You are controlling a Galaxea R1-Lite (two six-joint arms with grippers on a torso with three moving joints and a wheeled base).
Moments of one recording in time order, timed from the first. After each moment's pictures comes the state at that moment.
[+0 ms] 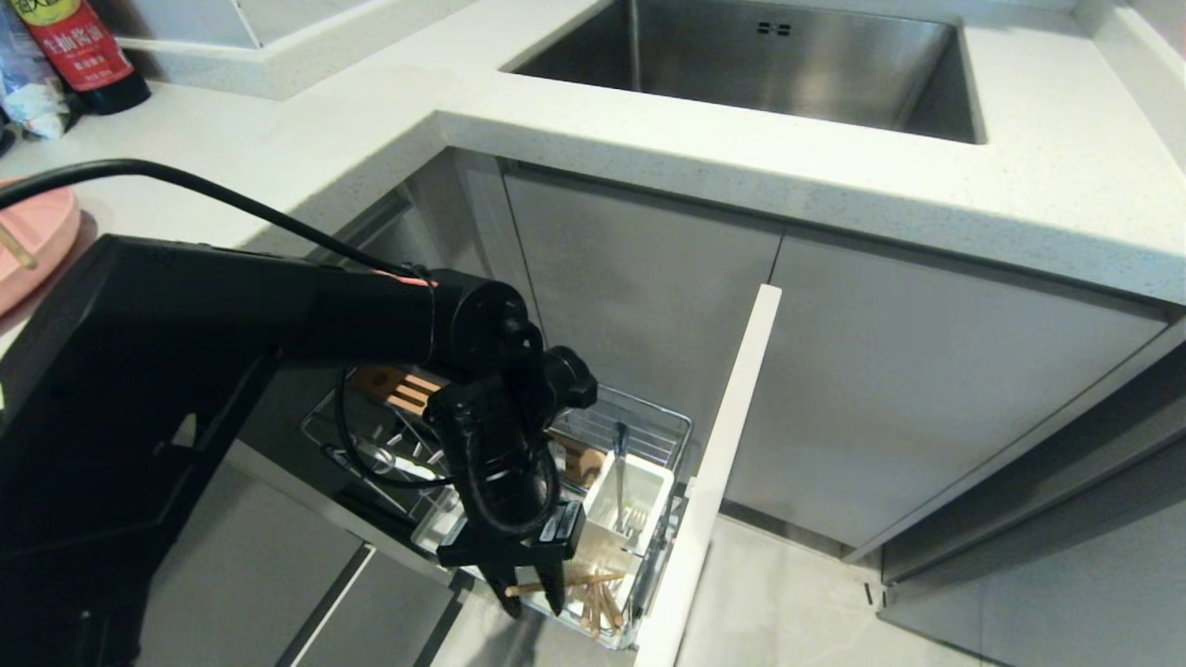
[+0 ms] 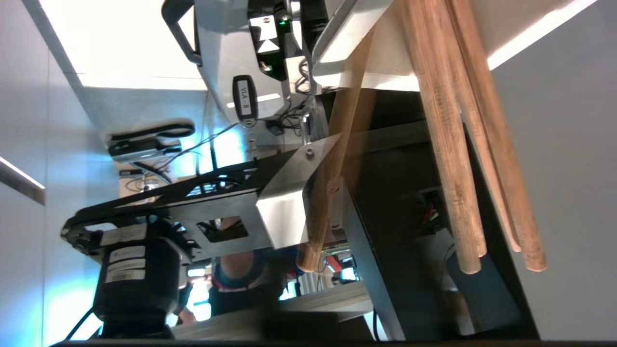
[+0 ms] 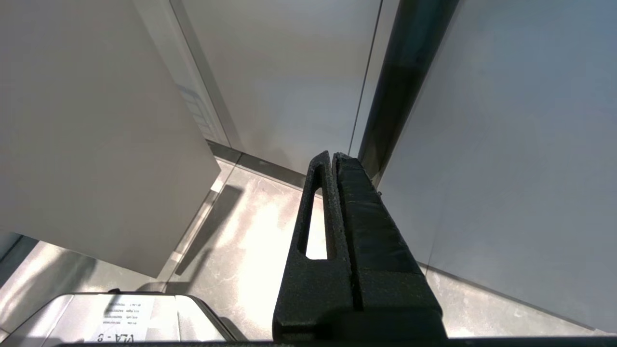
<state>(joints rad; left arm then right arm) -0.64 2.16 -1.74 1.25 -0.23 -0.45 0.00 0.00 0.00 0.00 0.00 -0.01</state>
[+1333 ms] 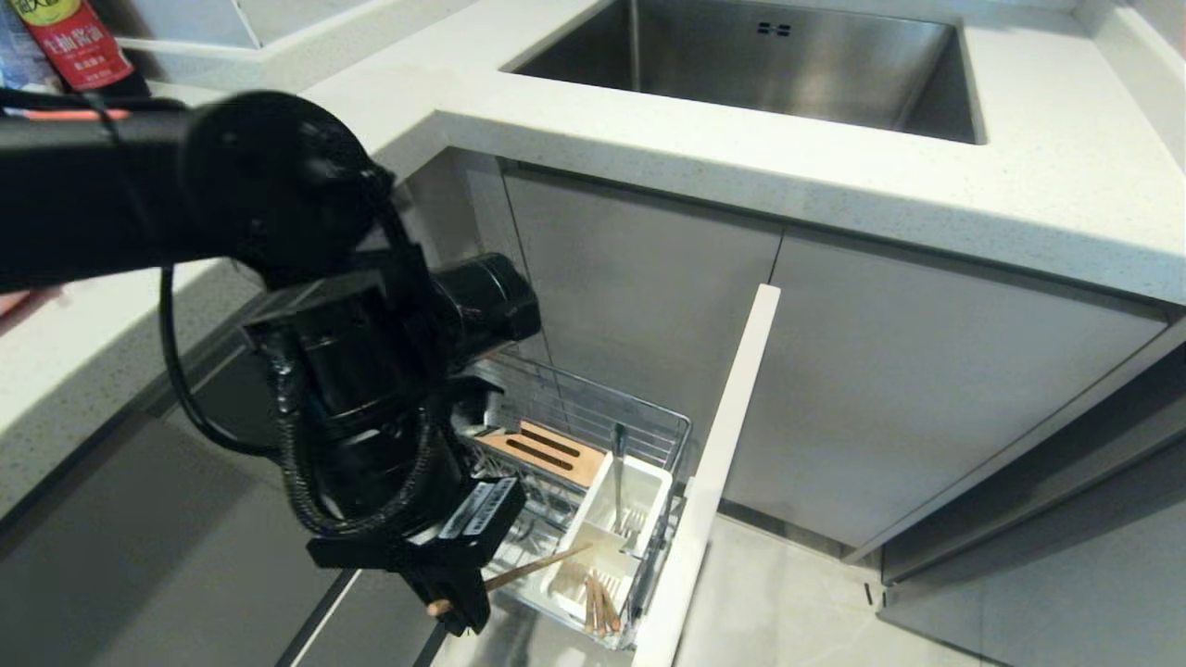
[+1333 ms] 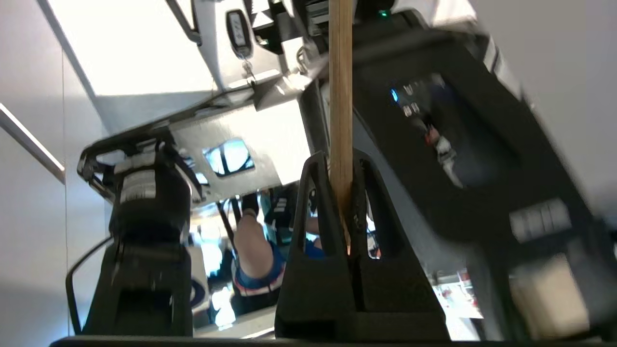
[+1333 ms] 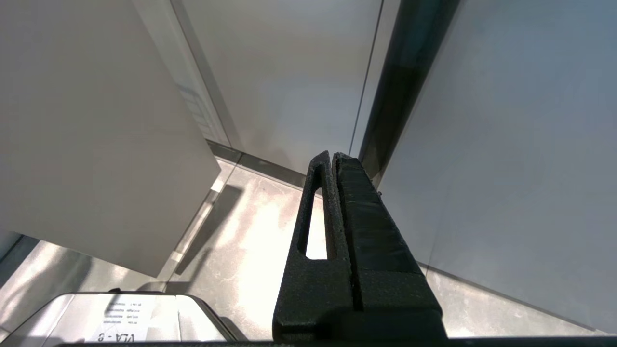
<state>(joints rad) -0.72 1.87 -1.81 1.49 -0.23 -0.46 0.00 0.00 0.00 0.01 0.00 -0.01</state>
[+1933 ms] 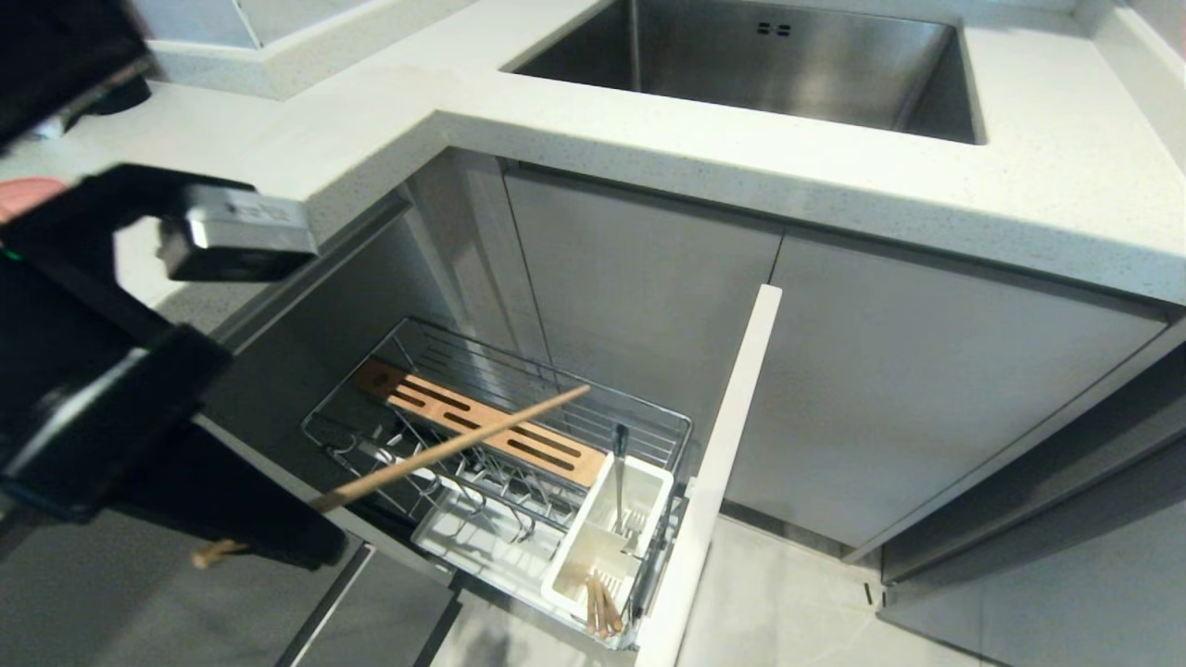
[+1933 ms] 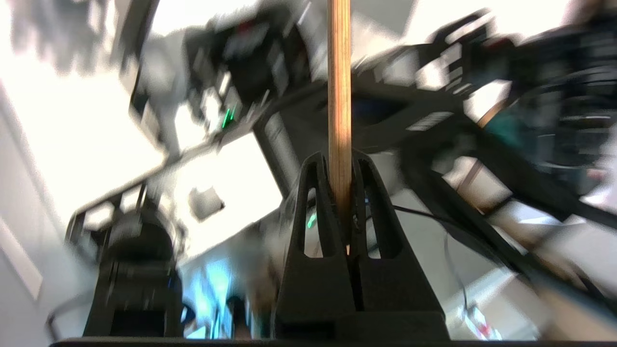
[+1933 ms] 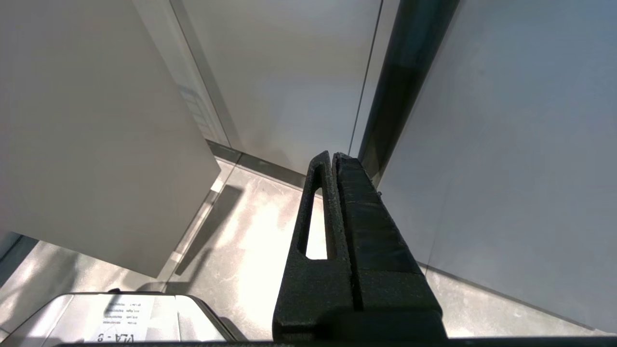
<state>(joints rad) -0.76 1.51 -1.95 1.50 -0.23 -0.47 0.00 0.00 0.00 0.01 0.00 -0.01</state>
